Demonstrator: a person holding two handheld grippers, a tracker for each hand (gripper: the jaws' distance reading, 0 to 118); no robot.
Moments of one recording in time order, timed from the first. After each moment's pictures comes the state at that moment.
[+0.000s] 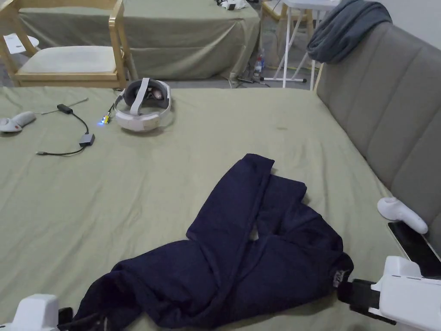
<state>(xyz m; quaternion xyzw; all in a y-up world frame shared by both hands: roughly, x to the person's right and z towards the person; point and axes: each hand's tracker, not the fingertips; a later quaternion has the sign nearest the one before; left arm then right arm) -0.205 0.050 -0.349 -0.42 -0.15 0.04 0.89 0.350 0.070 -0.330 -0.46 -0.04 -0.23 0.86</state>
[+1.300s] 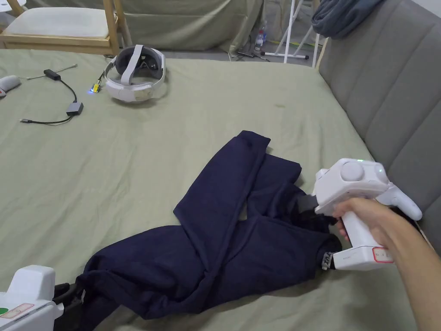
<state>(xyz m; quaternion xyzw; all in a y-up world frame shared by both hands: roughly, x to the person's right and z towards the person) -0.185 0.036 -0.354 -0.43 -0.15 0.02 0.89 0.360 -0.006 -0.571 -0.64 0.01 -0.09 0.76</state>
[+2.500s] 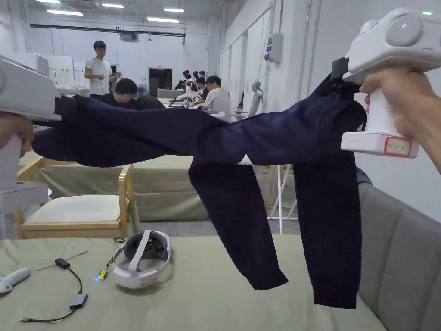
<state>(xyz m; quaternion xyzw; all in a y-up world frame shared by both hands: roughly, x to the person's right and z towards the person) -0.195 0.494 -0.651 -0.12 -0.09 0.02 0.99 0.300 0.547 -0.599 -0.11 -0.07 -0.06 0.99</state>
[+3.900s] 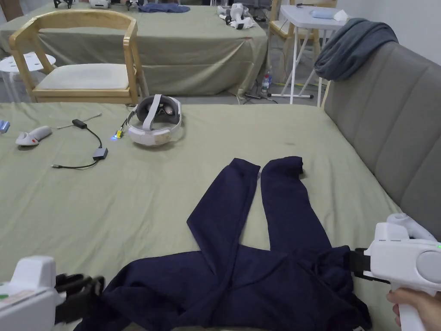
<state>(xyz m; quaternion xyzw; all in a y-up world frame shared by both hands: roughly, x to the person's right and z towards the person) -0.226 0.100 -0.391 -0.38 -0.17 0.05 0.91 0.332 0.099 -0.392 -0.43 -0.07 -0.16 0.89</state>
